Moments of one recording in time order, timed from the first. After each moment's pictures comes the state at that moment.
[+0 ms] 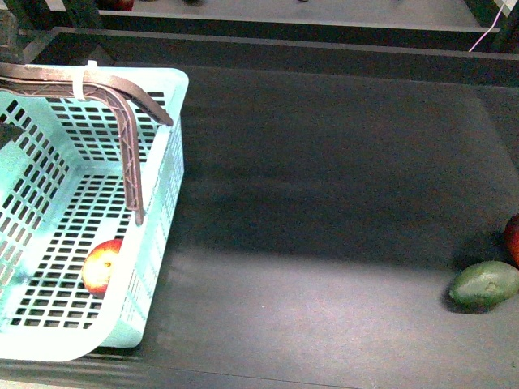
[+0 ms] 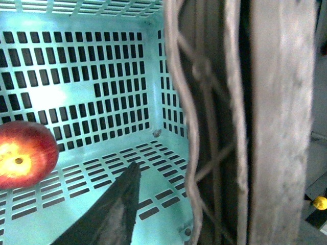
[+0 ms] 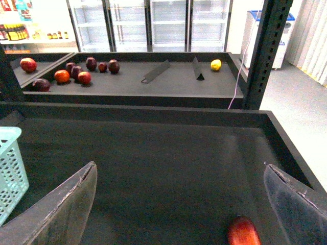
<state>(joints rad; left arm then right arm) -0.10 1.79 0.96 -0.02 -0.17 -1.51 0.00 0.01 0.02 0.00 0.00 0.00</state>
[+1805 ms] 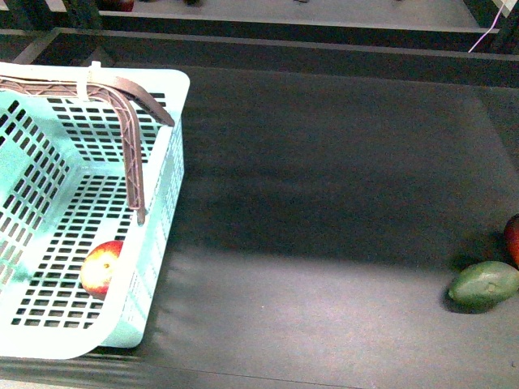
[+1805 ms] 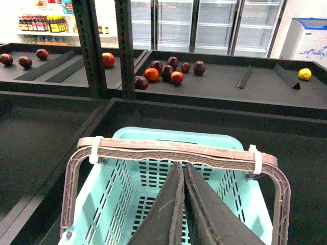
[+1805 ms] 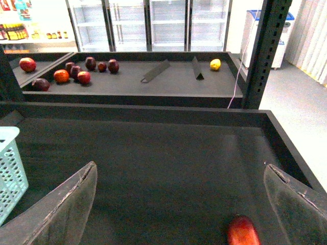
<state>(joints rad) 0.00 0.67 0.02 0.65 0.00 -0.01 0.00 0.01 0.02 0.00 0.00 0.00</state>
